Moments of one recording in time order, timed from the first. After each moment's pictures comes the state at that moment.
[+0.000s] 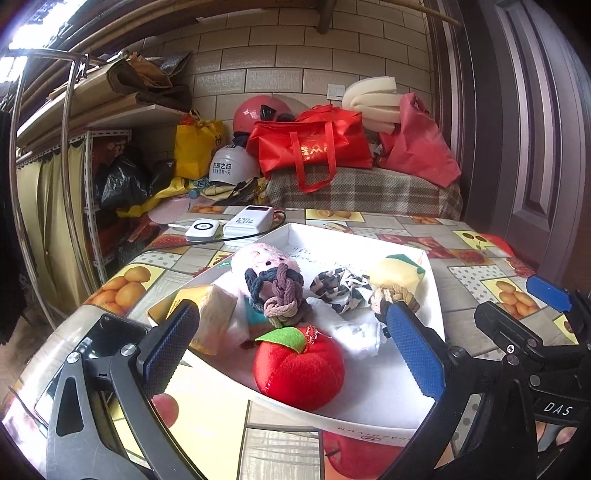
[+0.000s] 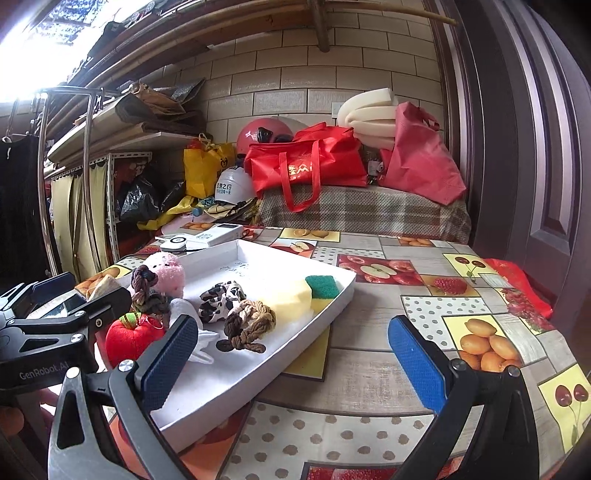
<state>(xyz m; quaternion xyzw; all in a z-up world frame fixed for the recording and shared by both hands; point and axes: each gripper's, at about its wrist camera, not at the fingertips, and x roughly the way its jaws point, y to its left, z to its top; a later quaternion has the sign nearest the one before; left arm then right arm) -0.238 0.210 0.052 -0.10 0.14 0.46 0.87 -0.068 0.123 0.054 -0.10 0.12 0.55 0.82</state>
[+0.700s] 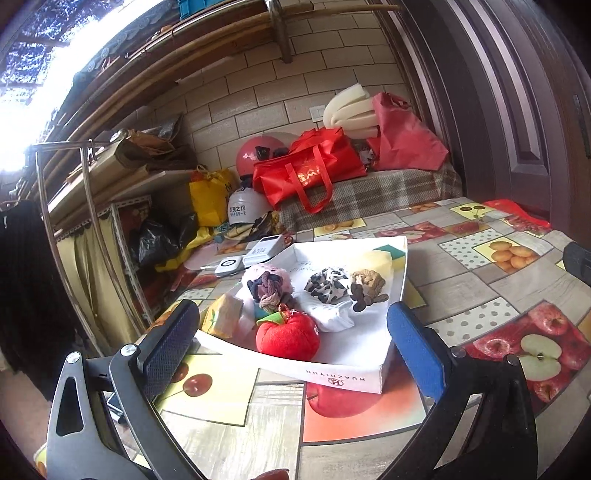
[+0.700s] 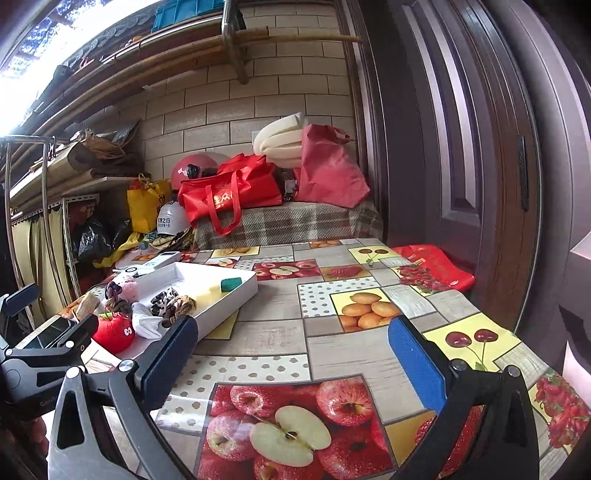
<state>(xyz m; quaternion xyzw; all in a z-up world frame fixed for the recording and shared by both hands) -0.229 0.109 0.063 0.02 0.16 0.52 0.84 -0.054 -0.011 0.062 -0.03 0.13 0.45 0.88</state>
